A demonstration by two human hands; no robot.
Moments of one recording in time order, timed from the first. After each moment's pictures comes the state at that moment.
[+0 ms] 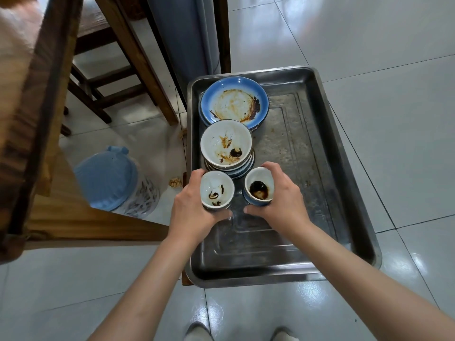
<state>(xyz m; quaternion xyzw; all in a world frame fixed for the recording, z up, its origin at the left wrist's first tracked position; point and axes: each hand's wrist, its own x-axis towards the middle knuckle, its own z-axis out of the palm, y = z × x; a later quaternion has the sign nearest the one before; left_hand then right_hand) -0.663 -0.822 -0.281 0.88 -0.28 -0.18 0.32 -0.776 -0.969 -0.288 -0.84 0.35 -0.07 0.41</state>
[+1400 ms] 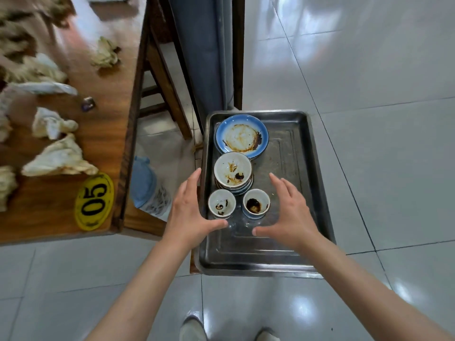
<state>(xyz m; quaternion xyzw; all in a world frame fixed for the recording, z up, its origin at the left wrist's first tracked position) -0.672 -0.803 -0.182 0.90 -0.25 -0.18 0.30 -0.798 -0.972 -0.183 -0.87 0.34 0.06 0.35</state>
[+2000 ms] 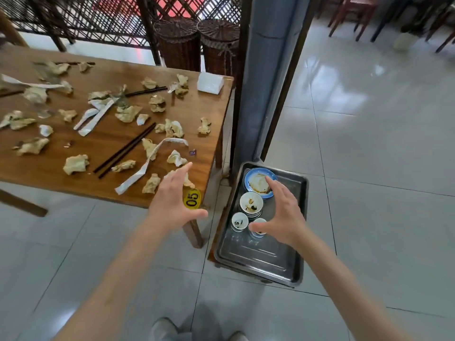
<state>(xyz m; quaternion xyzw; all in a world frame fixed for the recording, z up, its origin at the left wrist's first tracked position) -0.693 -0.695 0.102 0.93 -0.20 -0.08 0.31 -0.802 -0.925 0.096 -0.92 0.17 0.03 0.34</state>
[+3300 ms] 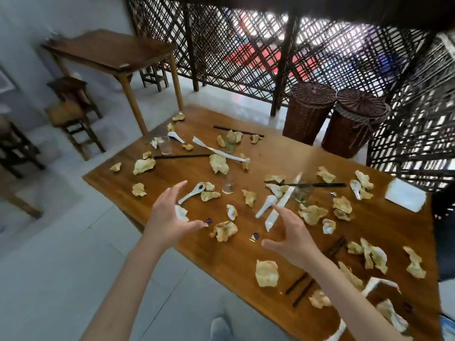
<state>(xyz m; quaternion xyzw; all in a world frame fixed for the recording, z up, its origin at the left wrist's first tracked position) -0.366 -0.224 0.176 0.93 0.05 0.03 0.35 -0.374 -0.509 0.136 -0.94 0.00 0.09 0.33</state>
